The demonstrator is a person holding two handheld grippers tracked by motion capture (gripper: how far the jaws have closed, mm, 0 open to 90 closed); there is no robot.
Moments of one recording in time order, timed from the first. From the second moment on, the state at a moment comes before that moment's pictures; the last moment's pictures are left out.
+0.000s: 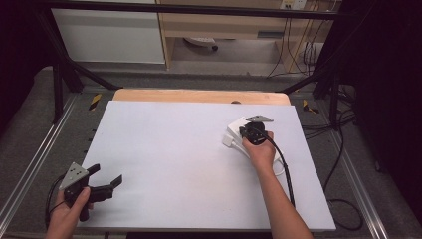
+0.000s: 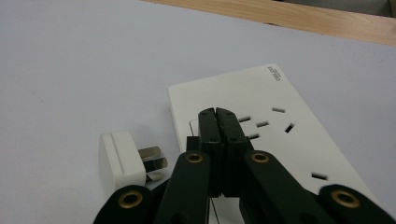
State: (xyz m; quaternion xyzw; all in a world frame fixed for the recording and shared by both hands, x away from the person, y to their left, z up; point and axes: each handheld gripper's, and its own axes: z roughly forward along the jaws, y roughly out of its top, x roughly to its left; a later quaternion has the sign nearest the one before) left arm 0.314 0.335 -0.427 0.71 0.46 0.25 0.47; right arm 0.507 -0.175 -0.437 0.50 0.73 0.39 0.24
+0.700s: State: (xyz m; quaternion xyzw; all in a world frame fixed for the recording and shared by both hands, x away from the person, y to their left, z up) left arm 0.314 0.335 -0.427 0.71 0.46 0.25 0.47; right arm 0.506 -0.175 -0.440 0.50 0.73 0.39 0.25
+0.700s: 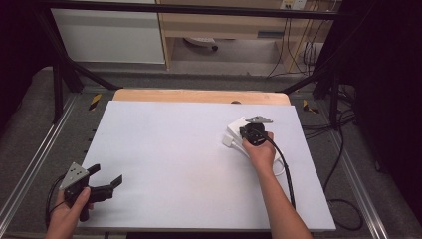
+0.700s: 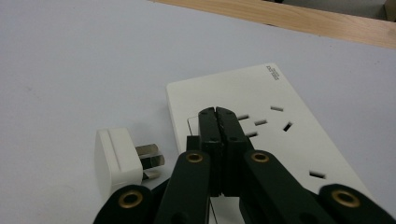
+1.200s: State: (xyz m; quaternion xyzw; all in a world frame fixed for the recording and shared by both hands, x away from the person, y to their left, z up) left arm 0.313 0.334 -0.427 0.71 0.46 0.25 0.48; right arm 0.506 -0.176 -0.440 0.50 0.73 0.39 0.25
